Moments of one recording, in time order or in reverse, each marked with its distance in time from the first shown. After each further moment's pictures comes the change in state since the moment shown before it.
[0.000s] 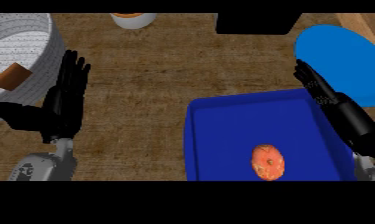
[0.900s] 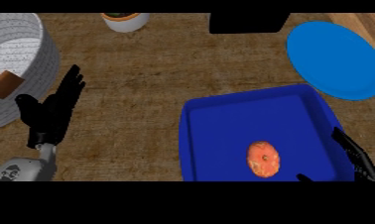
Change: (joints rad) left arm 0.039 0.149 -0.019 0.142 -0.057 -0.166 0.089; right arm 0.467 0.235 -0.173 0.068 0.158 -0.334 -0.457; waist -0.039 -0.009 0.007
